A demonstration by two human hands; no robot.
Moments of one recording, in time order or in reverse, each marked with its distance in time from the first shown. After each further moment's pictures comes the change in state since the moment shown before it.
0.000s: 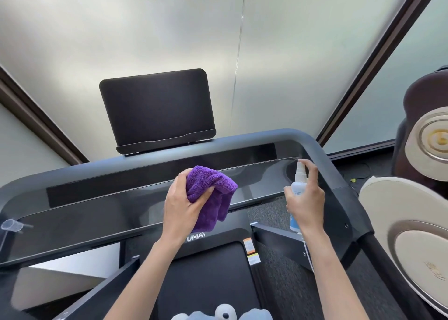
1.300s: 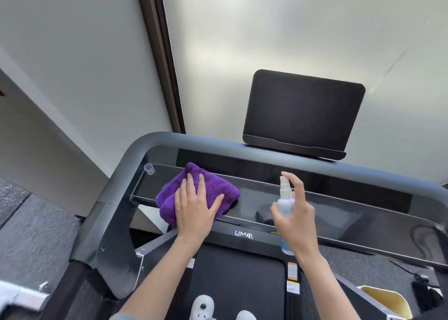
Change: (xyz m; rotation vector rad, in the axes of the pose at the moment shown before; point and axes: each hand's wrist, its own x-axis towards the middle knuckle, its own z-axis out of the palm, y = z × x) left_hand -0.030 -0.140 -0.149 0.833 0.109 -0.394; right_hand -0.097 -0.135 0.170 0.135 -0.548 -0.333
